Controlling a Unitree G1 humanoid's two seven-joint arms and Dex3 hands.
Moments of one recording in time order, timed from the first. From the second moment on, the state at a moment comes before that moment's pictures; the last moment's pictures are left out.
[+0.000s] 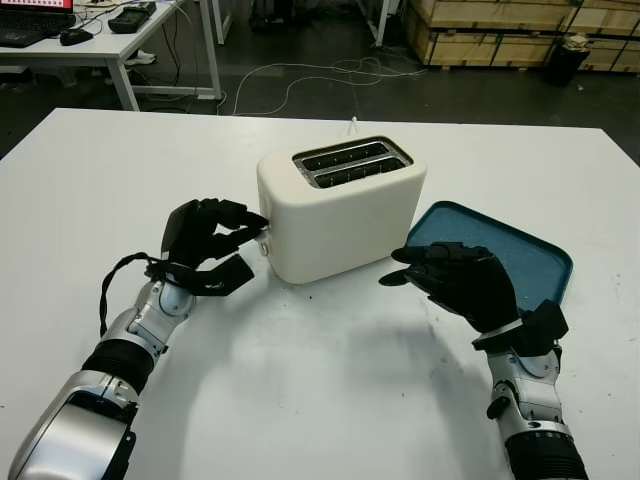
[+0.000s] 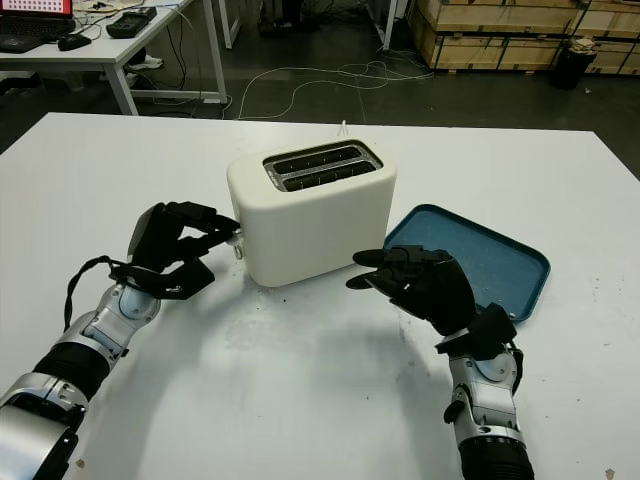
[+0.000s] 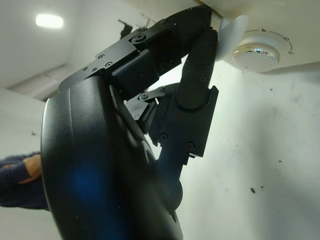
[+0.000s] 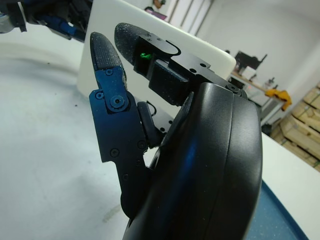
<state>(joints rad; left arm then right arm) -0.55 0.37 -0.30 0.87 0.35 -0.50 0.40 -0.13 -0.20 -0.10 0.35 0.32 -0.39 0.62</state>
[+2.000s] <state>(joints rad) -0.40 0.58 -0.21 0.15 0.56 -0.22 0.10 -0.21 -0.18 -0.11 0.48 0.26 -0.40 0.56</state>
